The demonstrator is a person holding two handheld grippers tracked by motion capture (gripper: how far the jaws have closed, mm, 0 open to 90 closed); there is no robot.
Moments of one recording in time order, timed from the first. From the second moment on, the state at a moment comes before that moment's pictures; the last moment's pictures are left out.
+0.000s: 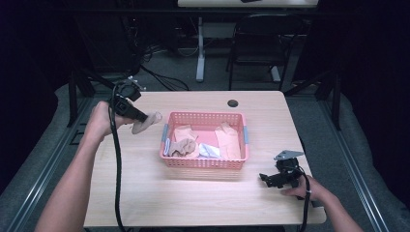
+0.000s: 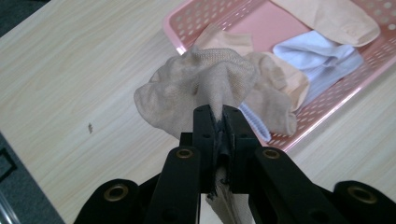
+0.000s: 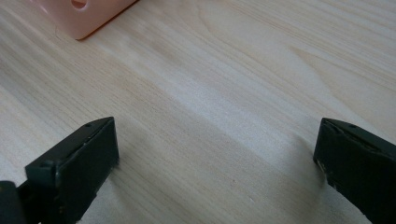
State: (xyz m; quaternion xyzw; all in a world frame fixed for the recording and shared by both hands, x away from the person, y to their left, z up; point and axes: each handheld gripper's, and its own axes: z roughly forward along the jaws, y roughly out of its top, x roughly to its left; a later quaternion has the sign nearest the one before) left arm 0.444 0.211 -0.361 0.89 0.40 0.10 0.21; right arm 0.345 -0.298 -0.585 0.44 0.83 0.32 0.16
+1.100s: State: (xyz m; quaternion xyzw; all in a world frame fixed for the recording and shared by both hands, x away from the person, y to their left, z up) left arm 0.452 0.306 -0.436 0.82 0.53 0.09 0.18; right arm 0.345 -0.298 -0.585 0.44 0.83 0.32 0.16
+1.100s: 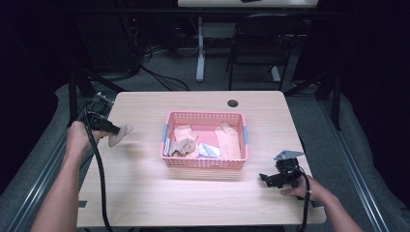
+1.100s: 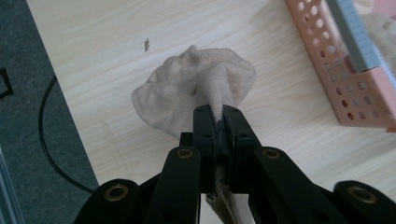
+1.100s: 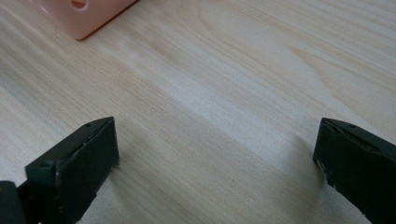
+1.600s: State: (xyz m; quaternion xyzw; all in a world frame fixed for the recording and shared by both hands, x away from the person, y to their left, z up) left arm 0.458 0.310 -0.515 0.80 0.58 0.05 0.16; right arm 0.345 -0.298 -0.585 0.44 0.83 0.31 0.17
